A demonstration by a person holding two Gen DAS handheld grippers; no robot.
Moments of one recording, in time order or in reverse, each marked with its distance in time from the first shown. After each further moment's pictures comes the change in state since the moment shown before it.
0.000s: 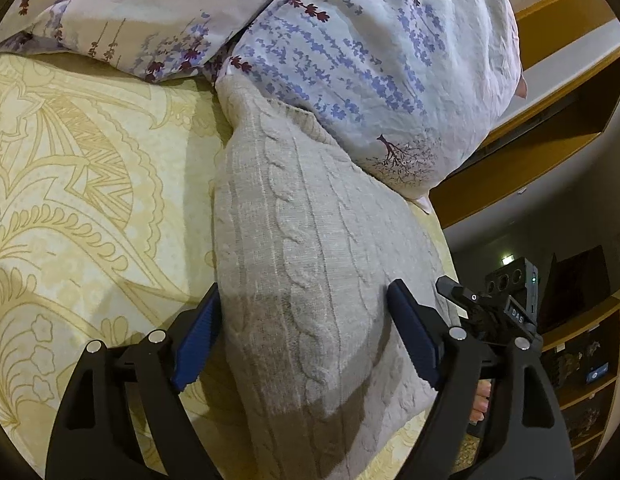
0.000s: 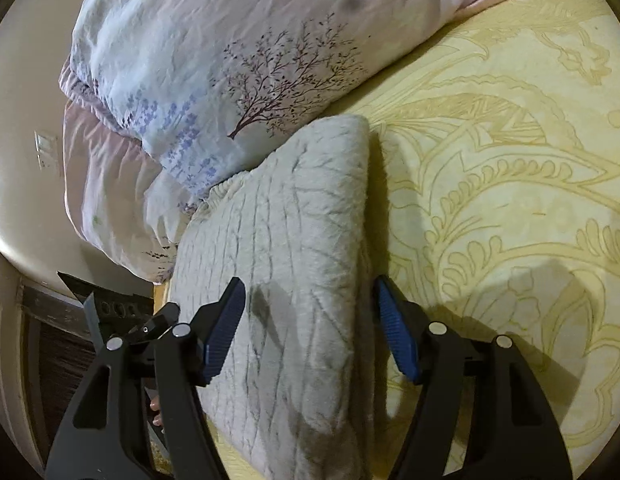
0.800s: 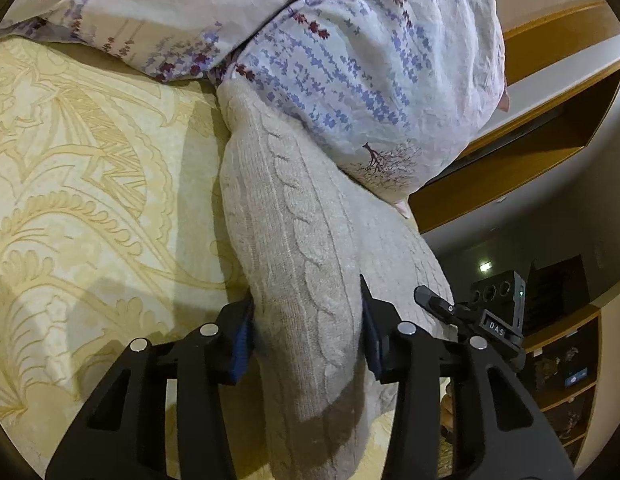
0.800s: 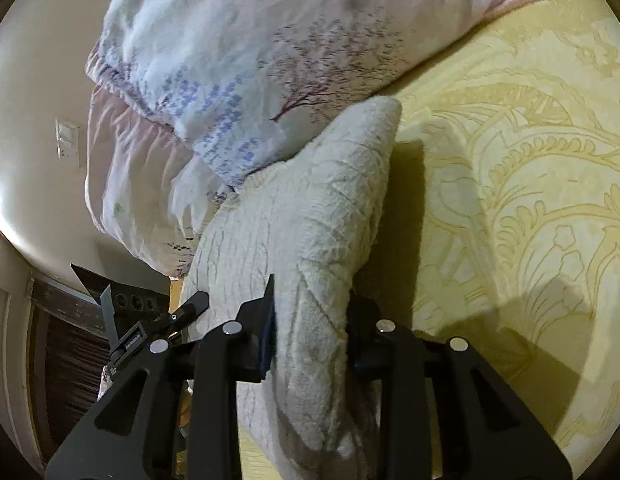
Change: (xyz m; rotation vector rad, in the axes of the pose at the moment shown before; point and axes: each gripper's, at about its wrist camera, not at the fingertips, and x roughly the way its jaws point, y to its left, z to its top) left arm -0.027 0.017 -0.003 -0.042 -0.011 -0.097; right arm 0.003 0.036 -0.022 -0.039 -0.031 0.052
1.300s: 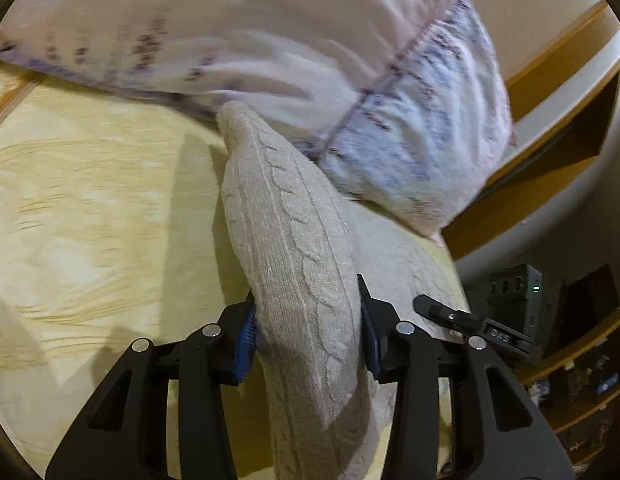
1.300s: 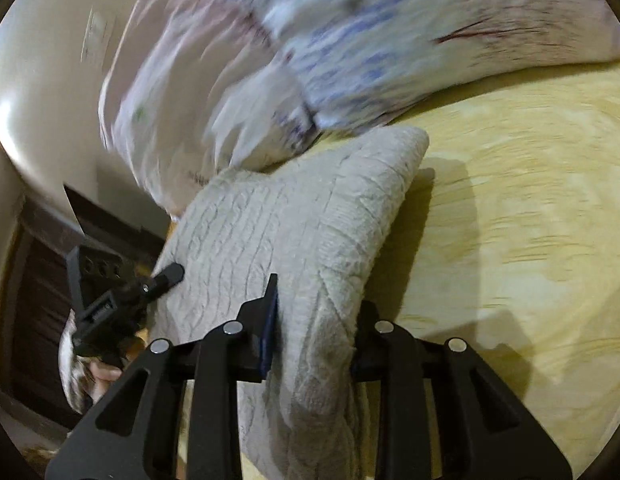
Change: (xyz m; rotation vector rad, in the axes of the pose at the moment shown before) left arm -0.121 0.061 -0.017 0.022 -0.146 0.155; right arm 0.099 0.097 -0.046 -0.236 0.124 -0.056
